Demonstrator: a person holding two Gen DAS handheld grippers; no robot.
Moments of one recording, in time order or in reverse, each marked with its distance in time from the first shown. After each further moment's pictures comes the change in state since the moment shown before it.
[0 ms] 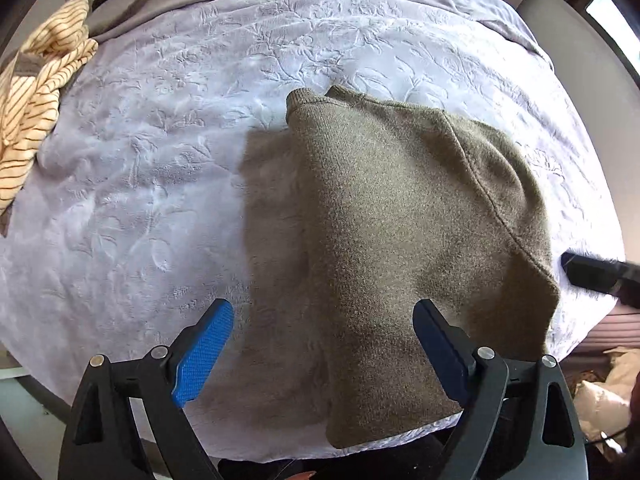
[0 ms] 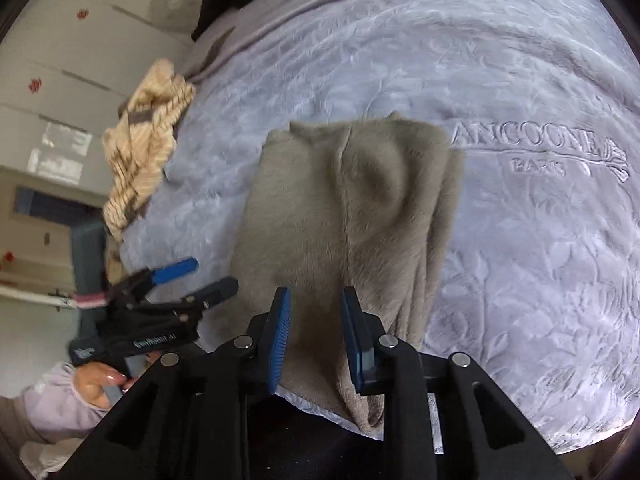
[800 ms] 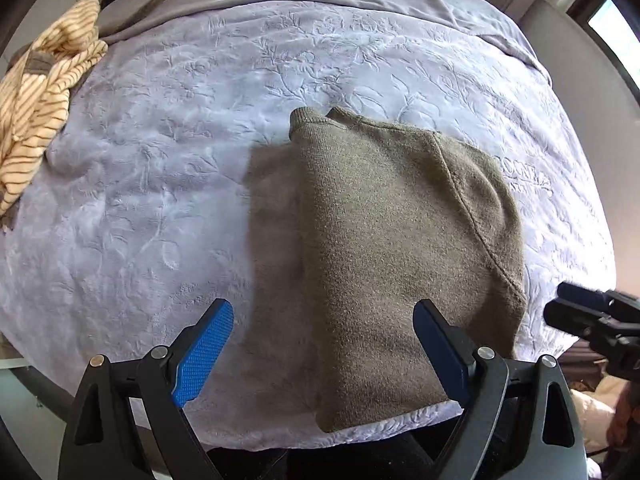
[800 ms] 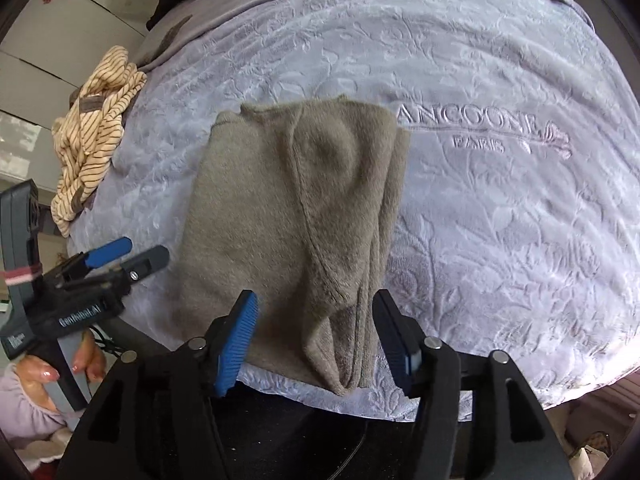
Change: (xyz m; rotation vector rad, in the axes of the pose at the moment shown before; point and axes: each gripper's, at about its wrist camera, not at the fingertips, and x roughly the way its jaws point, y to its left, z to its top) left arm -0.024 -0.005 0.003 -0.028 -0.020 0.003; right arm -0.014 0.010 -0.012 0.034 0.011 -0.229
